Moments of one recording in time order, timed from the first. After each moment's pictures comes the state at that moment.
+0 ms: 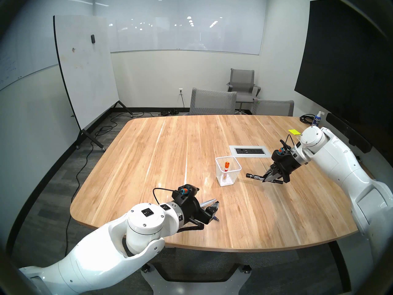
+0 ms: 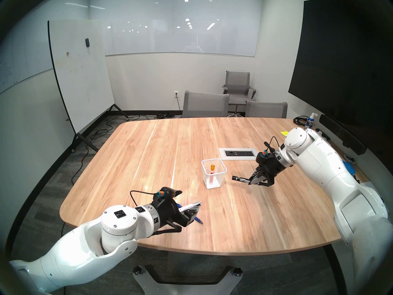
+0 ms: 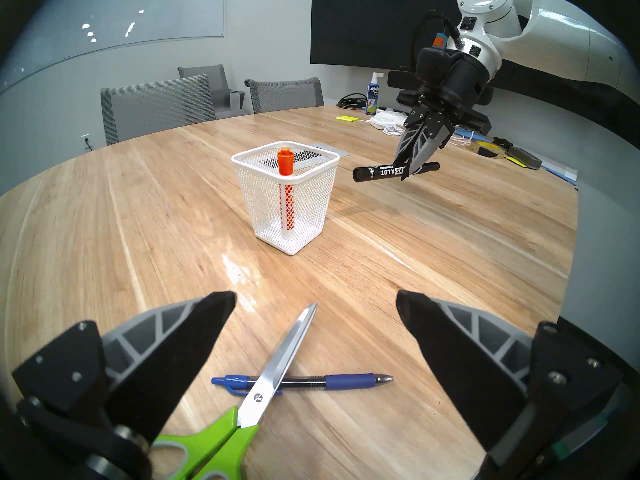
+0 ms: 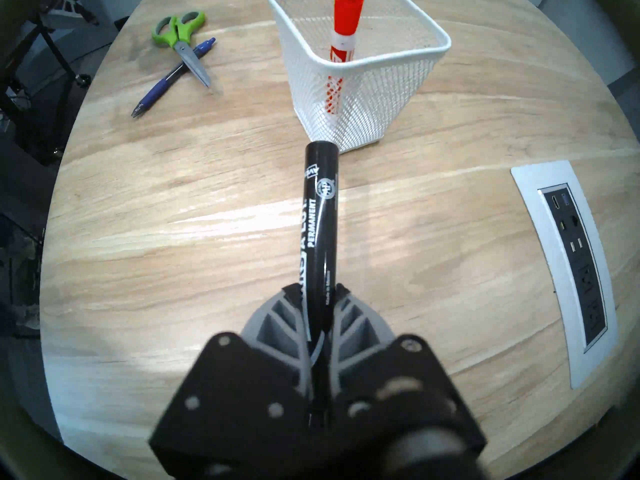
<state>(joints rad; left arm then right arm) 1.56 -0.92 -0.89 -2.10 -0.59 0.49 0.14 -0.68 -0.78 0.89 -1.00 -0.04 0.10 1.44</state>
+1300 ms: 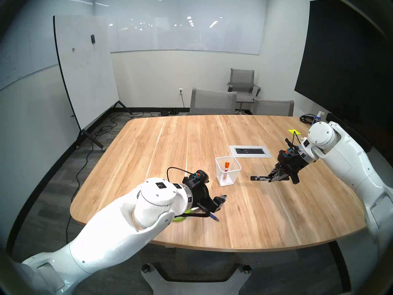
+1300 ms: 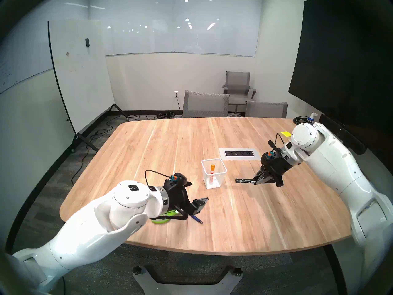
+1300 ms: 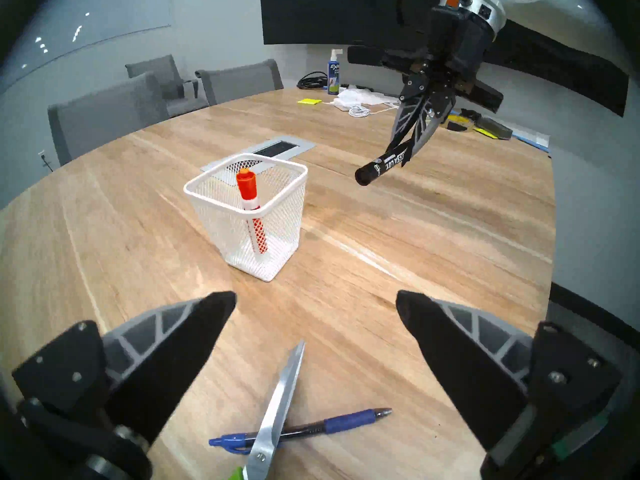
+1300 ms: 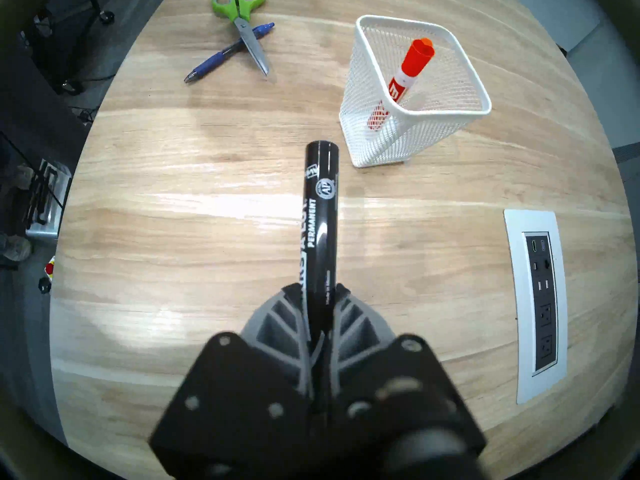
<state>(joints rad) 1.32 -1.02 -0.86 -1.99 -0.55 0.73 -0.07 -0.77 -0.66 0.92 -1.28 -0.10 0.06 1.43</state>
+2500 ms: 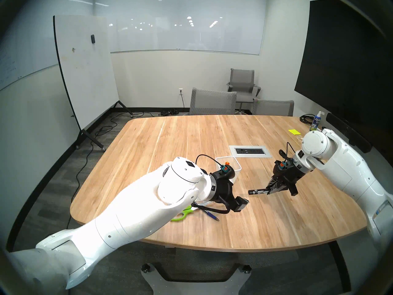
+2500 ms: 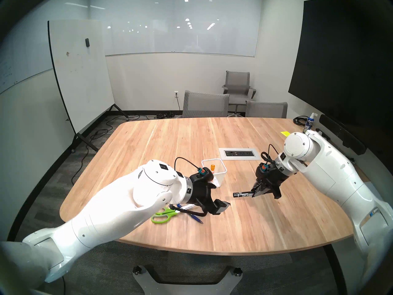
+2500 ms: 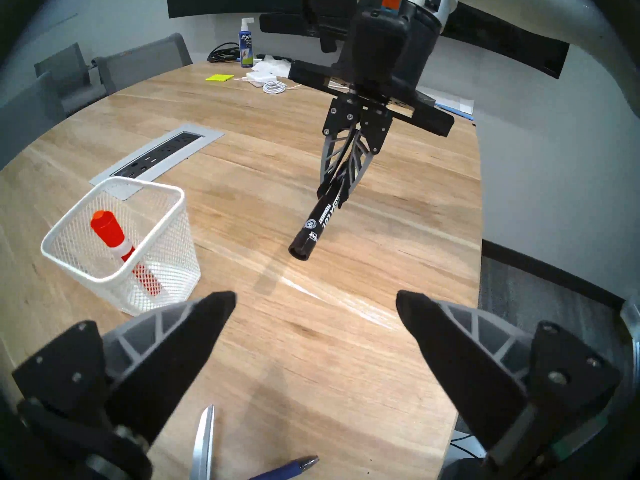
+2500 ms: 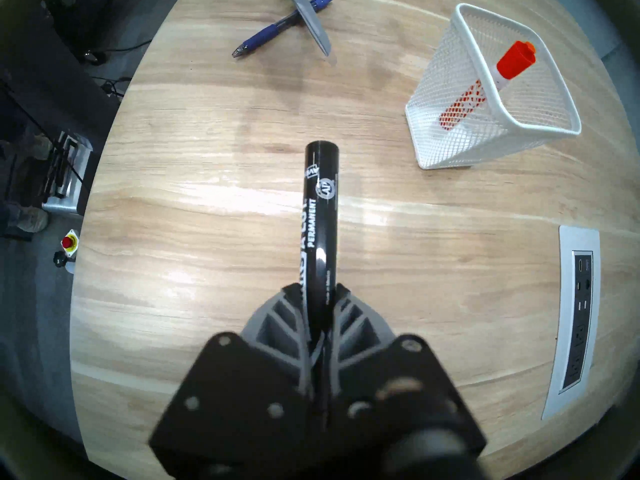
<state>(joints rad) 1.07 -1.14 -0.71 -1.84 -0.57 0.86 -0.27 -0.89 -0.59 0.91 -1.46 -0.12 0.13 1.43</state>
